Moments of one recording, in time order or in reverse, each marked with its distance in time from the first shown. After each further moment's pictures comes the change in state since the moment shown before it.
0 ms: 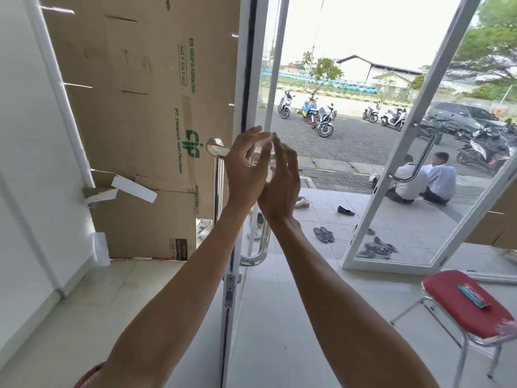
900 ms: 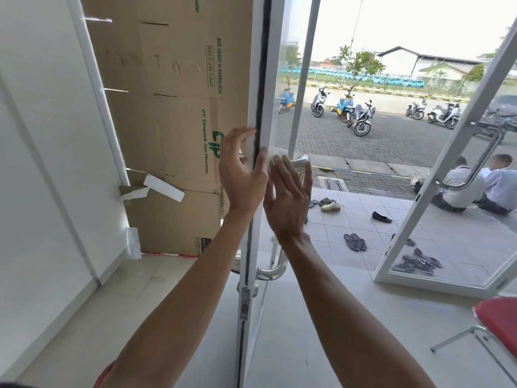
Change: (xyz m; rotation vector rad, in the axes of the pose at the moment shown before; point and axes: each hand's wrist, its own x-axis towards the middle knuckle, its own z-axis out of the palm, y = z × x) left_hand 0.025 -0.026 -0.008 0.338 0.234 0.220; right_hand -0.011 0.053 0.054 -0.107 0.052 -0.298
